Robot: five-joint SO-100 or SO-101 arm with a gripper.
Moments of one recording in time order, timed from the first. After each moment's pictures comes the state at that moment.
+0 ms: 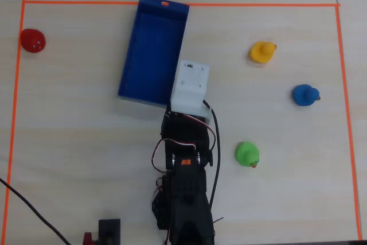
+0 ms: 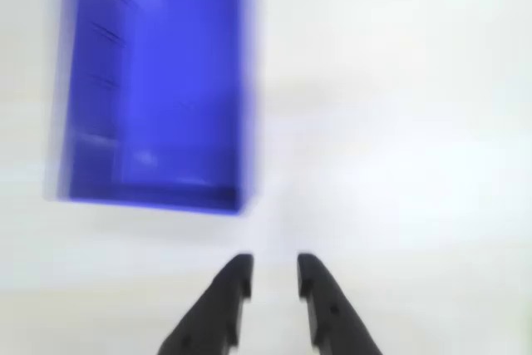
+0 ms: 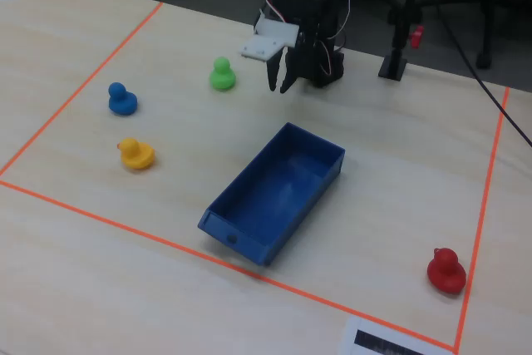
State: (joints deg) arm 0.9 159.9 137.0 66.0 -73.8
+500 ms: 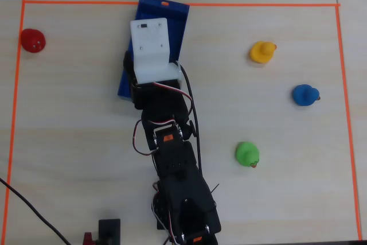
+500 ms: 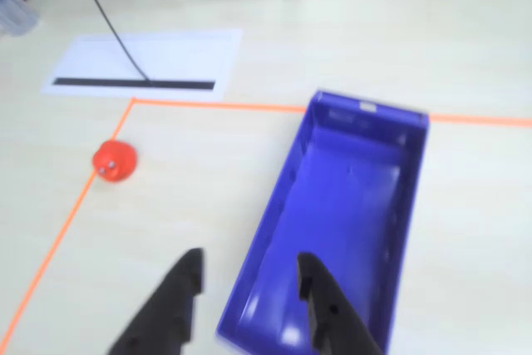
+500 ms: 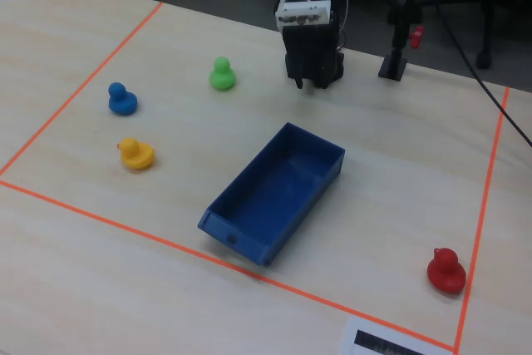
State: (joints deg) arm -12.0 139.7 122.4 36.3 -77.9
